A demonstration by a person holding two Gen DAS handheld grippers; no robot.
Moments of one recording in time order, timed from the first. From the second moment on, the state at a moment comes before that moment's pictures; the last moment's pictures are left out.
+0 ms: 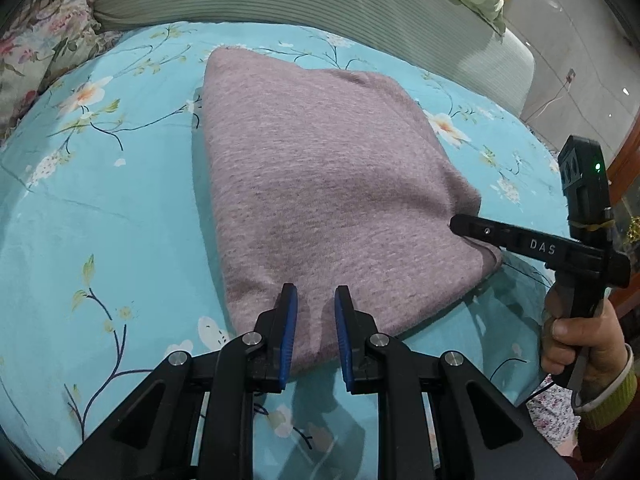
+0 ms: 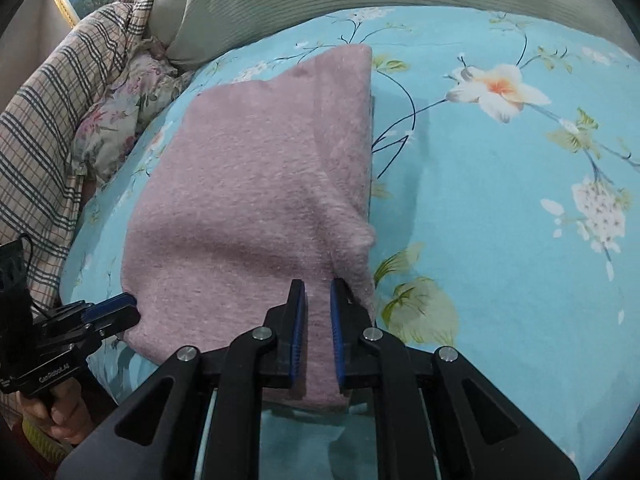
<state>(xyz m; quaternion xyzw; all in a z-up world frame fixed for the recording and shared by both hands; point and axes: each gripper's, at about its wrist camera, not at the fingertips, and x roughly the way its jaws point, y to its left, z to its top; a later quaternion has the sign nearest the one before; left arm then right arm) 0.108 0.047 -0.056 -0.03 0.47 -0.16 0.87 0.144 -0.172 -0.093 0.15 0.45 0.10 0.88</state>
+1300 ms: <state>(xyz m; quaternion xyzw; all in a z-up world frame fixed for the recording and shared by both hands) 0.055 0.054 -0.009 0.03 0.44 -0.08 0.89 0.080 -0.168 -0.066 0.17 0.43 0.11 0.88</state>
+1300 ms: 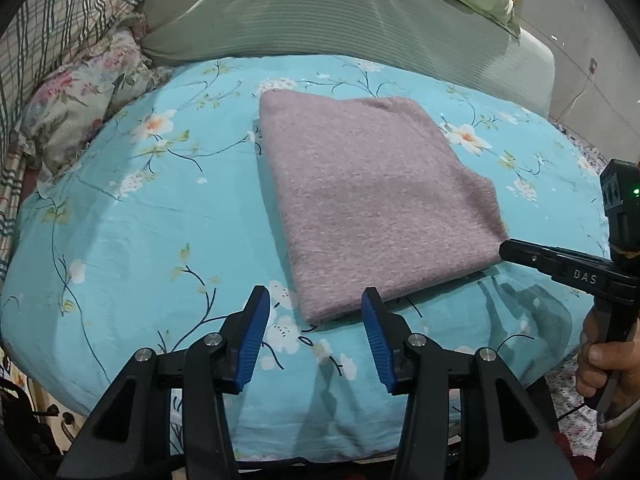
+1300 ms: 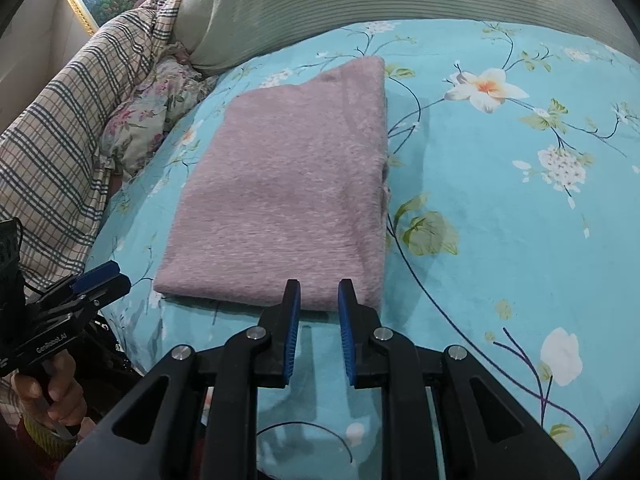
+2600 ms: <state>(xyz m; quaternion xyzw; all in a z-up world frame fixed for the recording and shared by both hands) 0.248 0.081 -0.034 -0.03 0.47 -0.01 0.88 0.291 -0.230 -0.076 0.26 0.39 0.07 0.88</state>
